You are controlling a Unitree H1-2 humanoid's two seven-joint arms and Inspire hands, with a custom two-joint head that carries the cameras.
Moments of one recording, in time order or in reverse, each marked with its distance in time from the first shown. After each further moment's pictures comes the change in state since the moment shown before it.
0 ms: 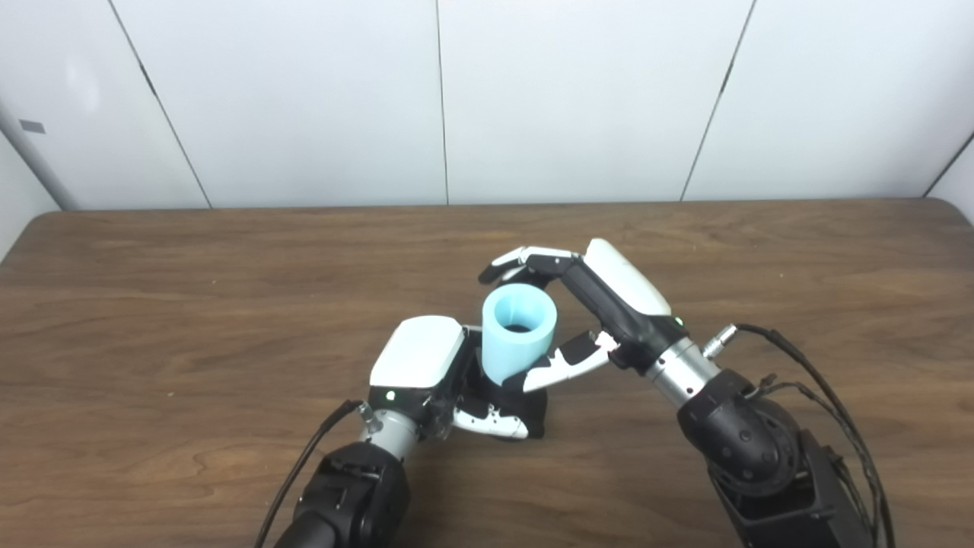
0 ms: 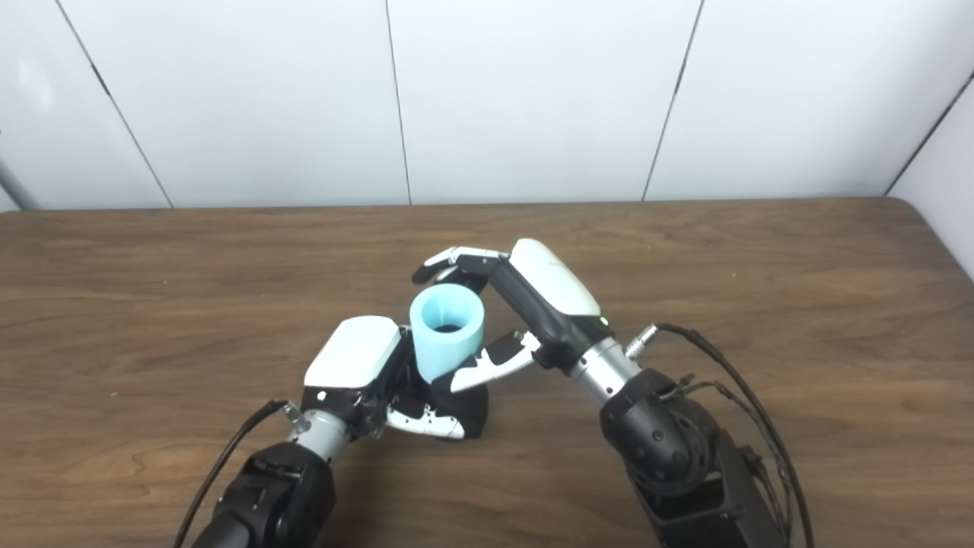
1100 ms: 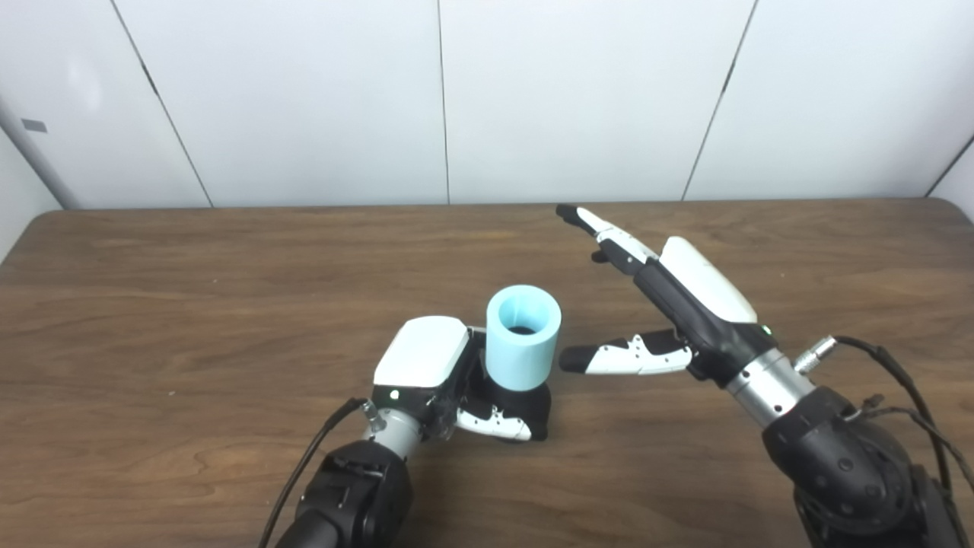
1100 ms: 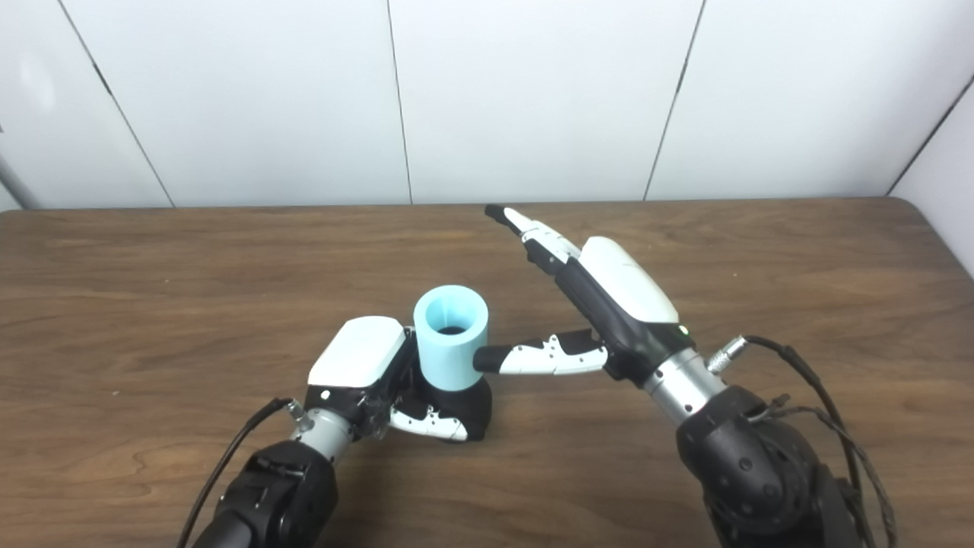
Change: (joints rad) left arm -0.001 0.000 0.000 -0.009 0.019 0.006 -0.031; right arm 0.077 -0.101 -0.094 -0.284 -0.002 0.149 0.127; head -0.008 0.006
